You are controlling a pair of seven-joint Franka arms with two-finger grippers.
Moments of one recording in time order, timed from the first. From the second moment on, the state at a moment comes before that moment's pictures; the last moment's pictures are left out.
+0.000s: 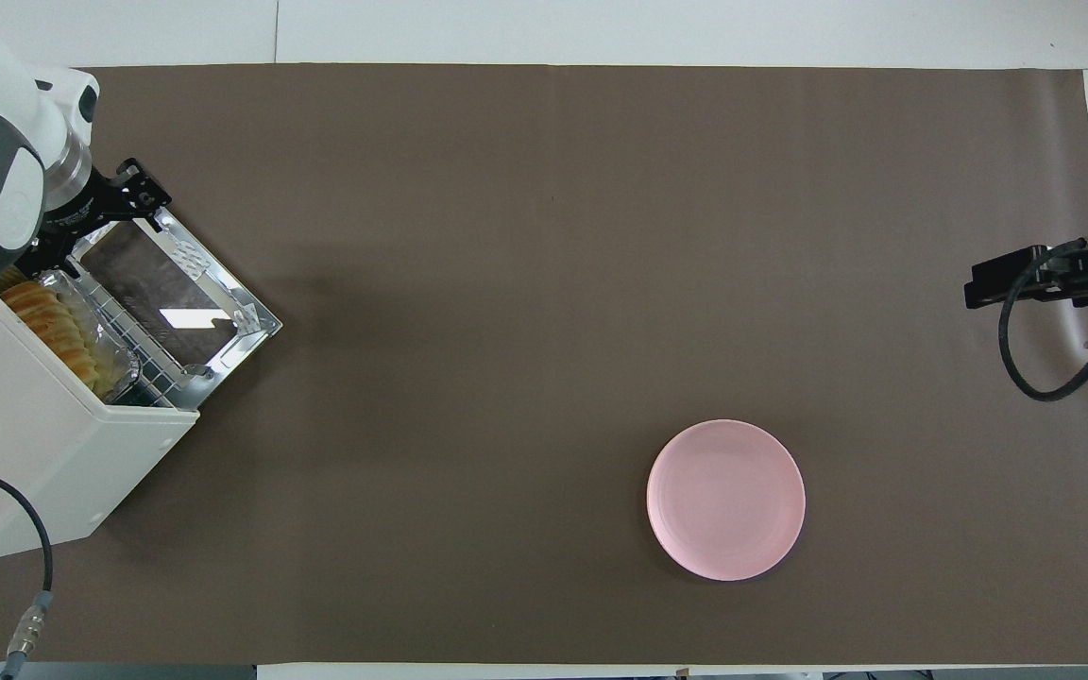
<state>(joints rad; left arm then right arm) -0.11 0.31 0.06 -1.59 0.21 1.76 -0.72 -0.17 -0.03 0.16 -1.65 0.03 1.59 -0.01</state>
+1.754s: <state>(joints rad) -0.08 0.25 0.05 -1.92 0.28 2.11 -0.77 -0.17 -0.03 0.16 -1.65 0.03 1.59 -0.01</state>
